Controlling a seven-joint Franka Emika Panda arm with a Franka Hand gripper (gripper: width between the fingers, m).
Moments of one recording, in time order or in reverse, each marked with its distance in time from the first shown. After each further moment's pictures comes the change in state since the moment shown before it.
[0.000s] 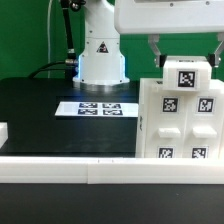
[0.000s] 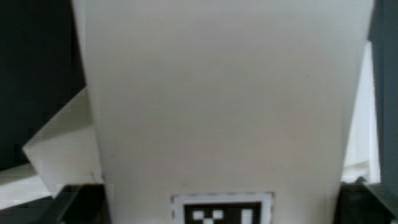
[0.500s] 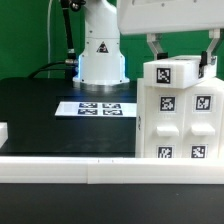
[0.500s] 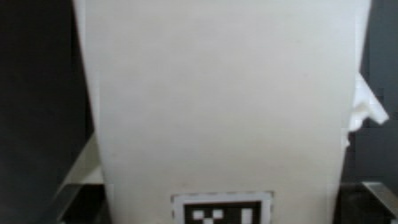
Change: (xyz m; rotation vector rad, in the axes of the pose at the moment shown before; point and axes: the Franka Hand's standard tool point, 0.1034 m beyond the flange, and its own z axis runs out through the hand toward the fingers) arm -0.003 0.003 -0.002 0.038 0.015 0.480
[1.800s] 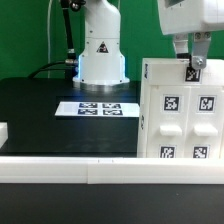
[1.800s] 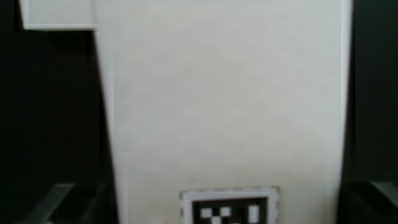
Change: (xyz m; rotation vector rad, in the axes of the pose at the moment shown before) arm -0.007 -0.005 0.003 0.013 -0.034 0.777
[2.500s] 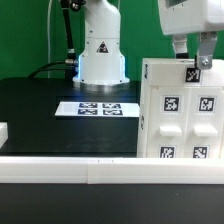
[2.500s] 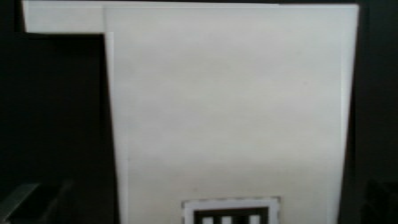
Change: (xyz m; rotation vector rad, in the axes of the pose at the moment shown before) arm -0.002 0.000 0.000 0.000 -0.004 -0.016
